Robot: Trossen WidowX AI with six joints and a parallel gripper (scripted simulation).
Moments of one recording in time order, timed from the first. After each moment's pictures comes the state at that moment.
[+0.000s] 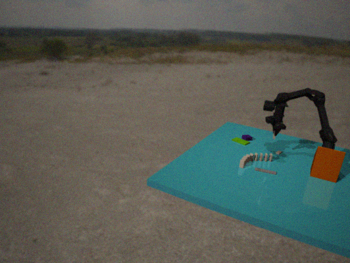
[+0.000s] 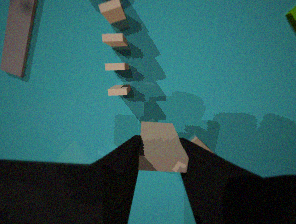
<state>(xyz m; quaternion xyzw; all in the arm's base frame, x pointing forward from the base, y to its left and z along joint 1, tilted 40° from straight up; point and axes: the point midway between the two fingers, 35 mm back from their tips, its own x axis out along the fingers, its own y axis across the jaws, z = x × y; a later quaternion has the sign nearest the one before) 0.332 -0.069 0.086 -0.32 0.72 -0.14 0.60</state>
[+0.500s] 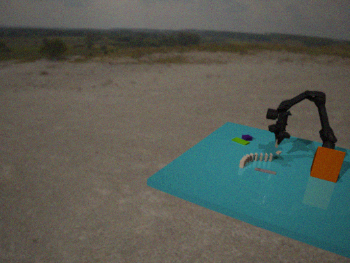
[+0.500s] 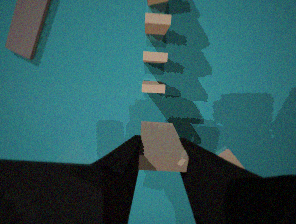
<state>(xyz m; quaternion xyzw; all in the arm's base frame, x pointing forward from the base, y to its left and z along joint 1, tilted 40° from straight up) 0.303 -0.066 0.030 -0.35 0.72 -0.10 0.59</state>
